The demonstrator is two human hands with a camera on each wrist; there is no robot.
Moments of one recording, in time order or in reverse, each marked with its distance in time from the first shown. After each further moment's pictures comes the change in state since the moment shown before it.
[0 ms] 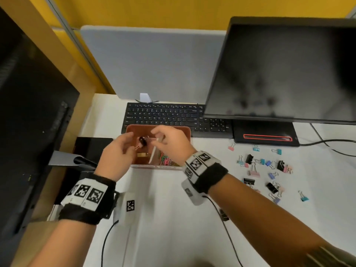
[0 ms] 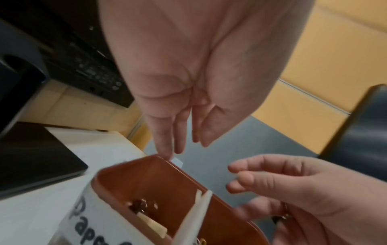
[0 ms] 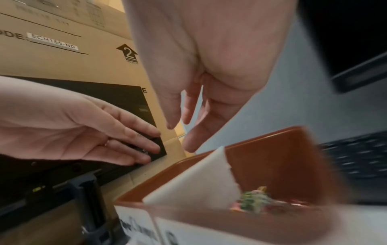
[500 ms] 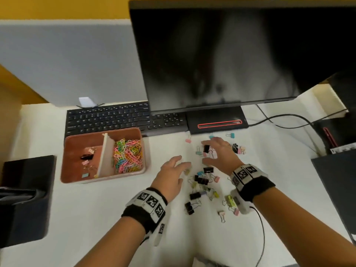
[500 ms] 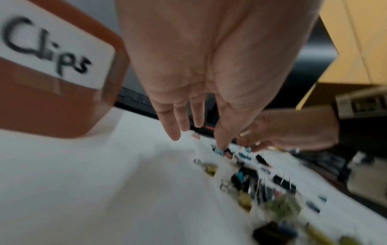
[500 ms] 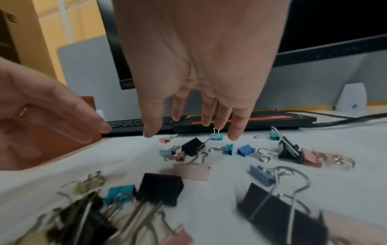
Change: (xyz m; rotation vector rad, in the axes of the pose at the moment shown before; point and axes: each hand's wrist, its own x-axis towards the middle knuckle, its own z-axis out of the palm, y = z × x) left_hand -0.048 0.059 0.212 0.236 -0.604 0.489; right_hand -0.133 0.188 -0.128 -0.350 0.125 0.449
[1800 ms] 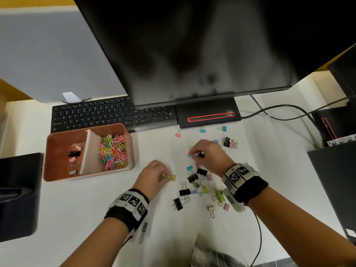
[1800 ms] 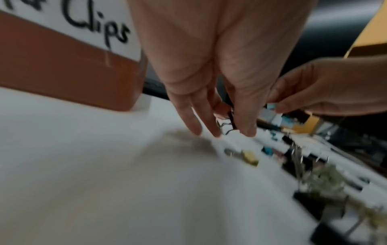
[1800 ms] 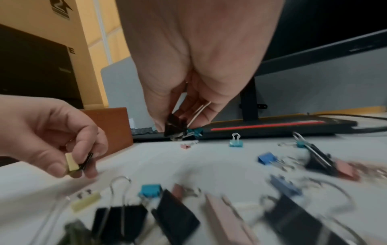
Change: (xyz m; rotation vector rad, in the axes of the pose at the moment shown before) left_hand -0.001 -0.016 0.014 -0.054 0.096 -0.037; right_hand -0.009 0.006 -0.001 0.128 -0.017 -0.240
